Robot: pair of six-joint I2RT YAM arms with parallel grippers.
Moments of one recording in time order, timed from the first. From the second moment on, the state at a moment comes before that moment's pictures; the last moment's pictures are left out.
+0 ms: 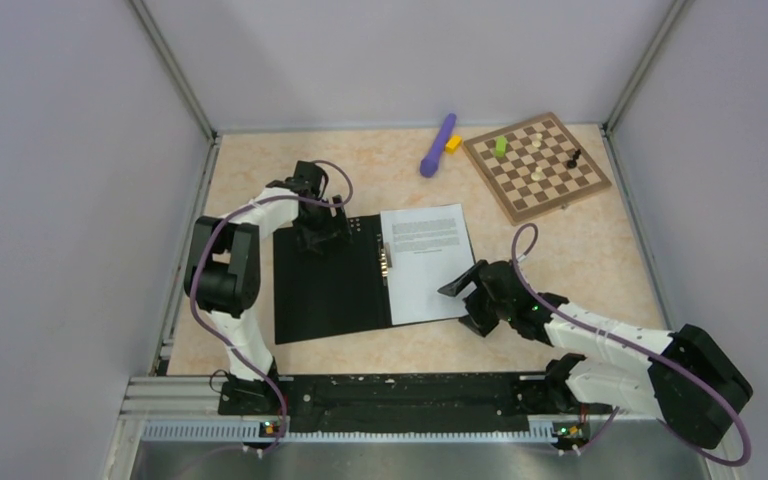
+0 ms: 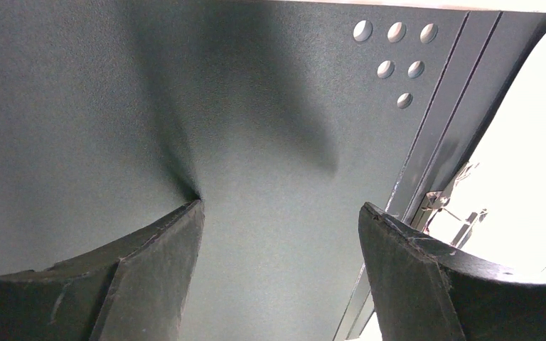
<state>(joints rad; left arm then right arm) -0.22 1.87 1.27 -0.62 0.16 -0.53 0.73 1.08 0.37 -0.12 0.05 1.52</state>
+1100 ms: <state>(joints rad) -0.22 1.85 1.24 -0.61 0.19 -0.52 0.68 1.11 0.61 -0.19 0.13 1.17</state>
